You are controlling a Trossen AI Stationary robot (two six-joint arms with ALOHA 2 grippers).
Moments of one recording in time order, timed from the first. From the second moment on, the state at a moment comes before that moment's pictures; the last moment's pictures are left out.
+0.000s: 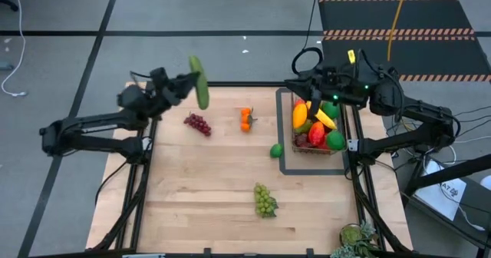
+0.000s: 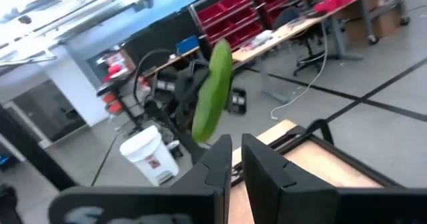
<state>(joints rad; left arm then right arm) 0.31 0.94 0.70 0.74 -0.12 -0.74 -0.19 1.09 1.34 -0.27 0.05 0.49</state>
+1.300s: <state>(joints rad) 0.32 1.03 1.59 -0.26 0.23 -0.41 0.01 1.29 1.34 0.02 0.04 0.53</state>
